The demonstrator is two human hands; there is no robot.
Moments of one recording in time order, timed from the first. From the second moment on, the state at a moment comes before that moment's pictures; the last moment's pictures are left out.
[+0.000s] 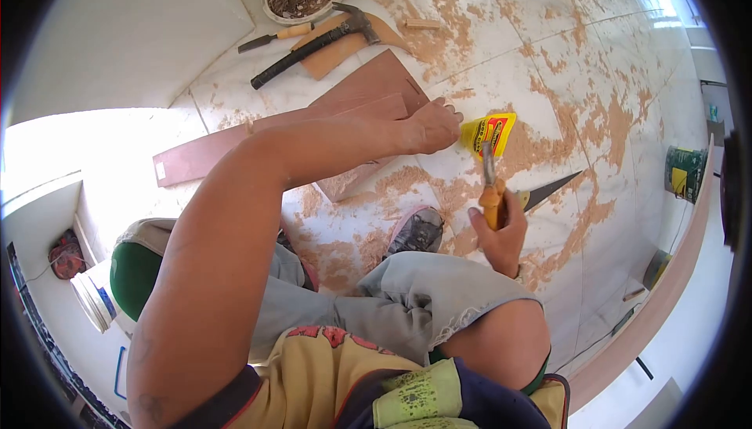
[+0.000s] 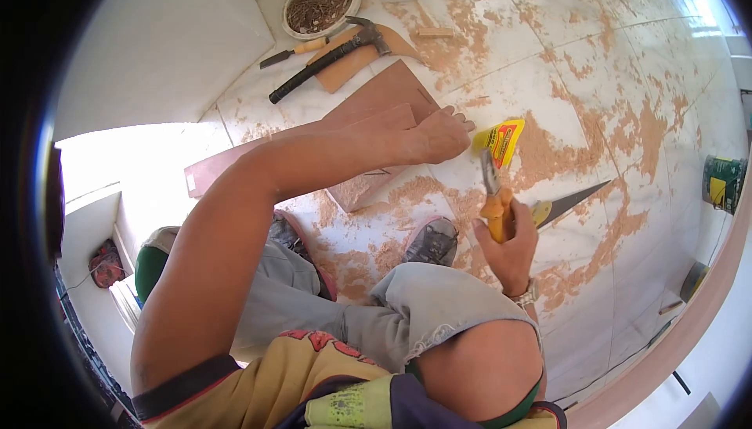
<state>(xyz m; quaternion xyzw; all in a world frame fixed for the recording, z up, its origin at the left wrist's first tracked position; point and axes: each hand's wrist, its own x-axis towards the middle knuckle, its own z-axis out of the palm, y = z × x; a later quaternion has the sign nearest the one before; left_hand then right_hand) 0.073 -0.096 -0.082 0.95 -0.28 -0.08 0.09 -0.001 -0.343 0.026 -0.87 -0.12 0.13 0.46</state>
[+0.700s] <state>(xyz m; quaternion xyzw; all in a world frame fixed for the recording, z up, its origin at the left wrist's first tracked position) 0.134 0.222 -0.030 0.95 0.28 0.07 0.12 0.301 -0.203 -0.056 -0.88 -0.42 0.21 -0.03</state>
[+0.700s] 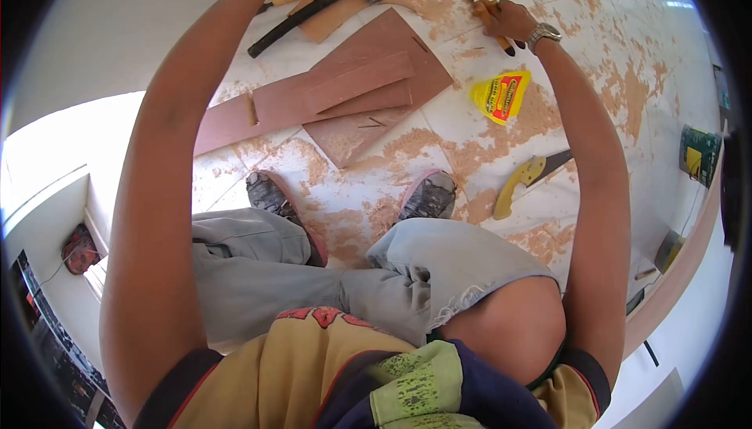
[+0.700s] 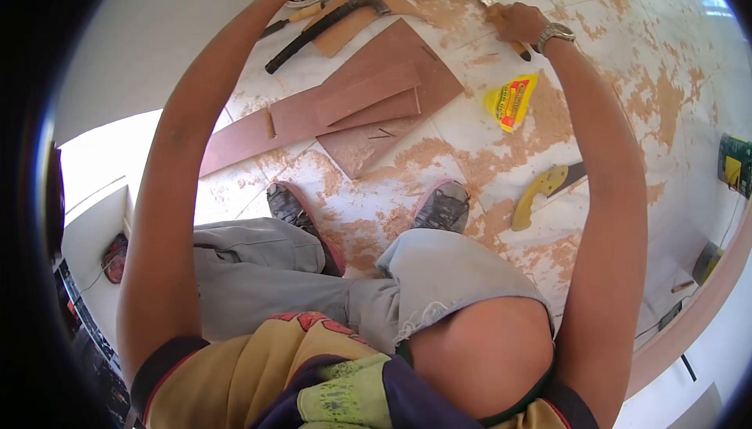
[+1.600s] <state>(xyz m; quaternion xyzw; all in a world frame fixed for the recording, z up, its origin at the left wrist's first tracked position) -0.004 0.057 -0.044 0.94 -0.11 -0.08 0.30 0.101 -0.192 0.120 -0.60 -0.01 0.37 0.71</state>
